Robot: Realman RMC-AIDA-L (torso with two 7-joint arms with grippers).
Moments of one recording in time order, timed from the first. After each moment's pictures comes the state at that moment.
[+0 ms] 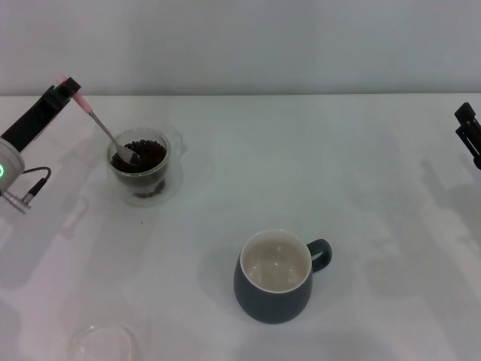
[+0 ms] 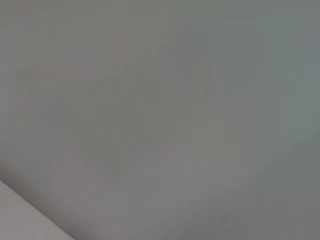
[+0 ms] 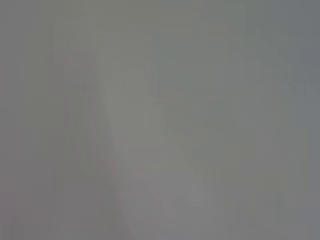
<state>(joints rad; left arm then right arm) -0.68 -2.07 0.75 0.19 -2.07 -0.84 1.68 0.35 2.01 0.13 0.13 -1.62 -1.40 0.45</state>
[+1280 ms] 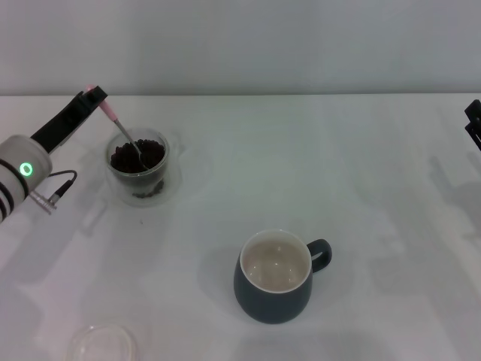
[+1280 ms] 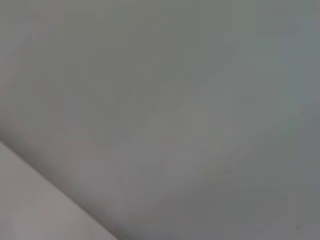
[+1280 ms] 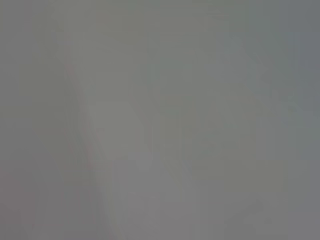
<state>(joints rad) -0.74 -2.08 0.76 0.12 -2.07 -0.78 1.67 0.36 2.01 0.16 0.13 -1.61 -1.38 0.45</state>
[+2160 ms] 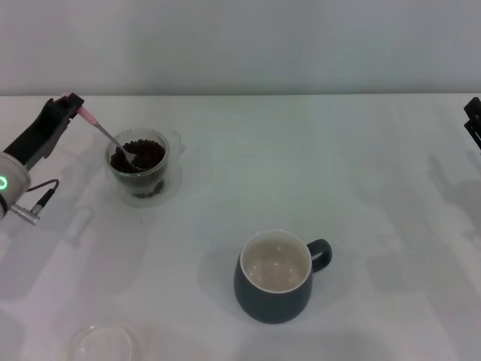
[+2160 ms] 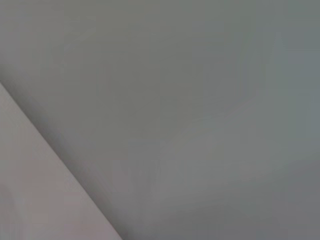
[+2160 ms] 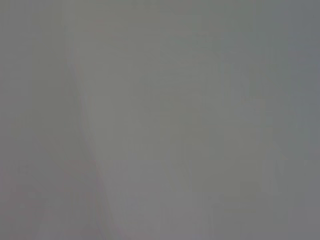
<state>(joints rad) -0.68 -2.08 0.75 0.13 -2.11 -0.85 1.55 0.36 2.01 0.16 0.12 -1.61 -1.38 0.45</state>
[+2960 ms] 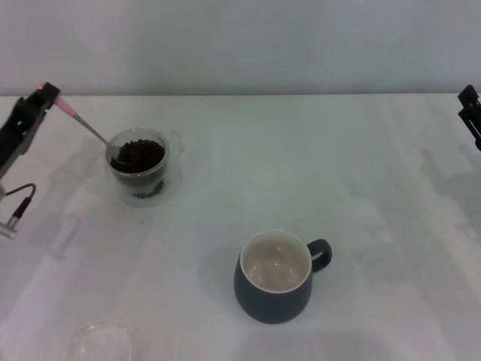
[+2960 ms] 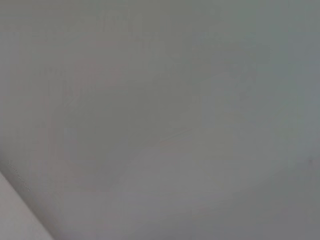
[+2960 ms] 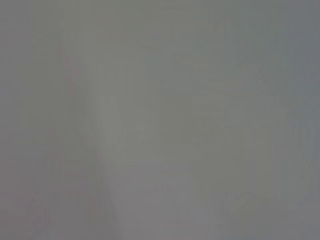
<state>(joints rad) -0.59 -2.08 0.75 0.14 -2.17 -1.05 1.63 0.39 2.01 0.16 0.12 -1.61 -1.38 0.45</state>
